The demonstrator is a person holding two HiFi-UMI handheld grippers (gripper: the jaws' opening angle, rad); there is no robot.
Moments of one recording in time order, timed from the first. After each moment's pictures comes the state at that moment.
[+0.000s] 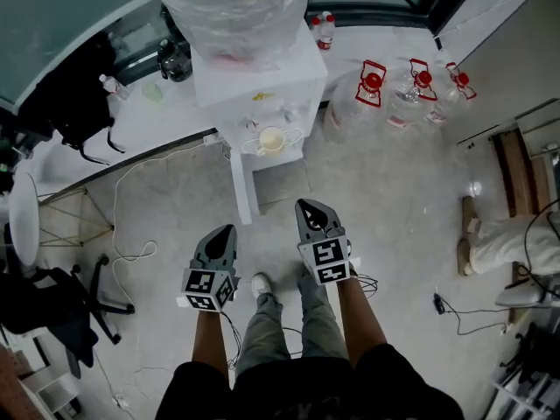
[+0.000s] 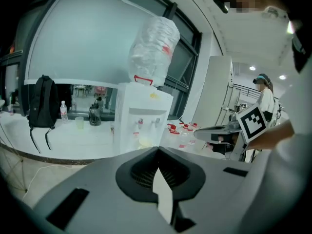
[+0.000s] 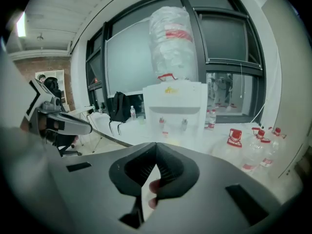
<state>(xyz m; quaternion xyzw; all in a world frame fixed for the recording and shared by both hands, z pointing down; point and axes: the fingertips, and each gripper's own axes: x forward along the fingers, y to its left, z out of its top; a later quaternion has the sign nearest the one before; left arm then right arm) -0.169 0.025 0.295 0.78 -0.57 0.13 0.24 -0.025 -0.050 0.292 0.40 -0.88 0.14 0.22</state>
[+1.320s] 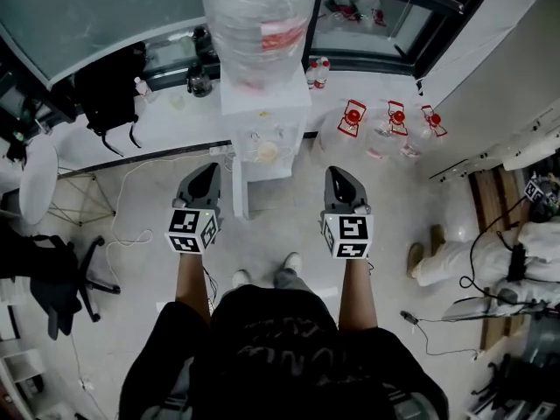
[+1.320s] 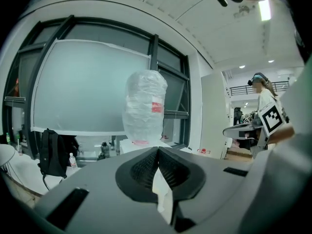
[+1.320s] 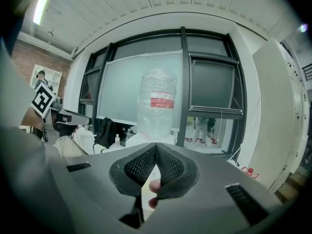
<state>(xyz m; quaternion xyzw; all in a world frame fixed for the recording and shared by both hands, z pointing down) -0.175 0.009 0.037 0.77 -0.63 0.07 0.08 0.074 -0.040 0.028 0.48 -0.87 0.02 0.14</state>
